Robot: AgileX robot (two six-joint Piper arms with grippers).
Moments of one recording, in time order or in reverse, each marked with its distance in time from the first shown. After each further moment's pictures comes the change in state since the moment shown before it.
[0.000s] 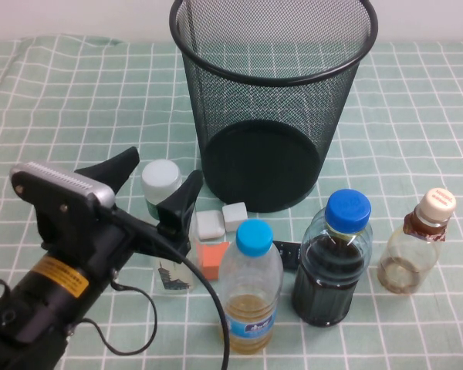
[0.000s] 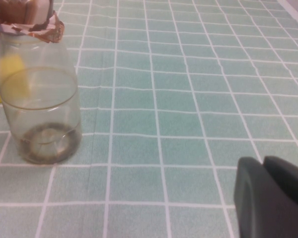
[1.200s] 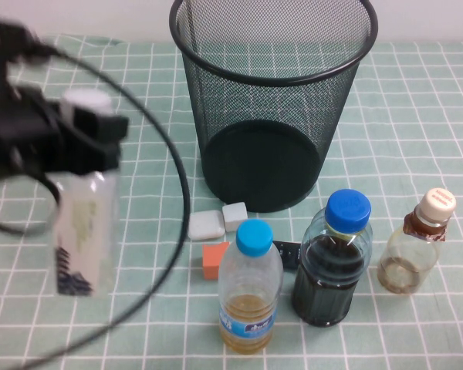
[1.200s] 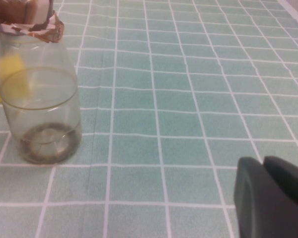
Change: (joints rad) right arm 0.000 0.000 0.000 0.000 0.000 0.000; left arm 0.227 -0.292 -0.562 -0.086 1.398 0.176
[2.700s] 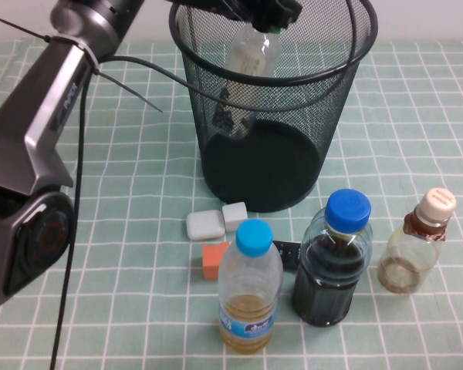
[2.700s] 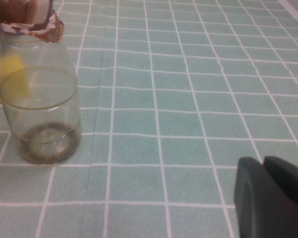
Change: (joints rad) right arm 0.000 0.000 0.000 0.000 0.000 0.000; left arm -0.010 1.290 -1.685 -0.336 0.500 0.436
